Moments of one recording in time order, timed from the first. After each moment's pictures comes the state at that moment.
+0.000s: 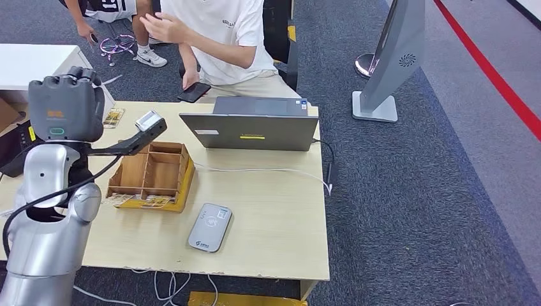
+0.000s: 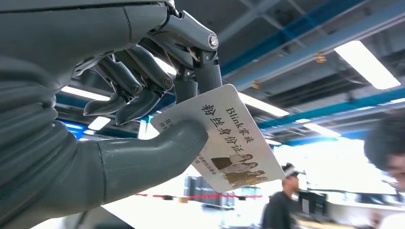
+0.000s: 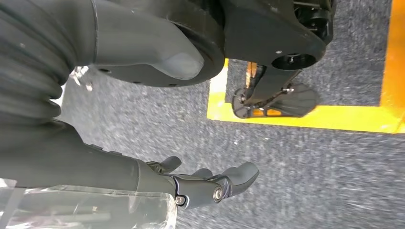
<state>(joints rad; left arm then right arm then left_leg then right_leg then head) -0.57 0.18 -0.28 -1.51 -1.36 0.04 0.12 -0.03 0.22 -0.82 -0.23 0.89 -0.10 -0.19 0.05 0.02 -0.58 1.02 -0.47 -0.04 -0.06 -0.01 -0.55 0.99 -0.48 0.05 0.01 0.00</state>
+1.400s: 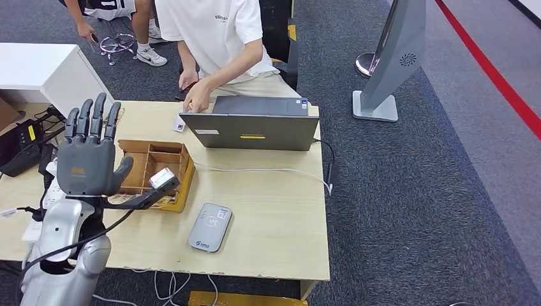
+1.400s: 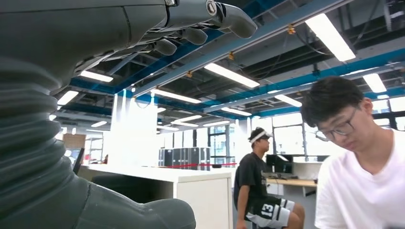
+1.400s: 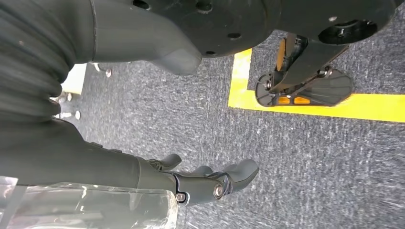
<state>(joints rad) -0.25 0.18 -0.28 -1.66 -1.30 0.09 0.04 0.00 0.19 -0.82 -0.22 0.93 -0.10 -0.17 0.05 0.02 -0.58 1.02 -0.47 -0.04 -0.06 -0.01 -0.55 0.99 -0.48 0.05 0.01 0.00</state>
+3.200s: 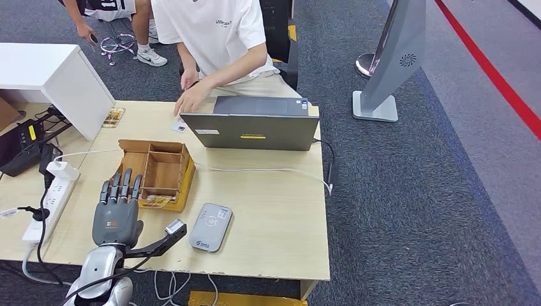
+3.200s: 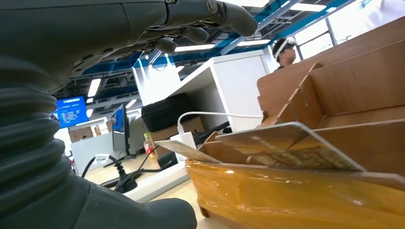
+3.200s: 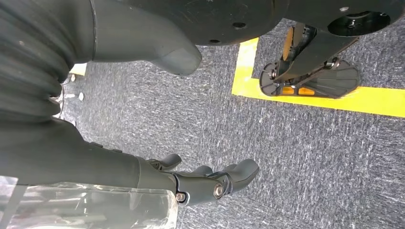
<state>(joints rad) -0.09 0.10 -0.19 -1.29 -1.44 0.23 0.09 0.00 0.20 -0.86 -0.25 1.06 -0.10 -0.16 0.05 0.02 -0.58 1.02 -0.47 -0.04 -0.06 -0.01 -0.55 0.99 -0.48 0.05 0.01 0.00</state>
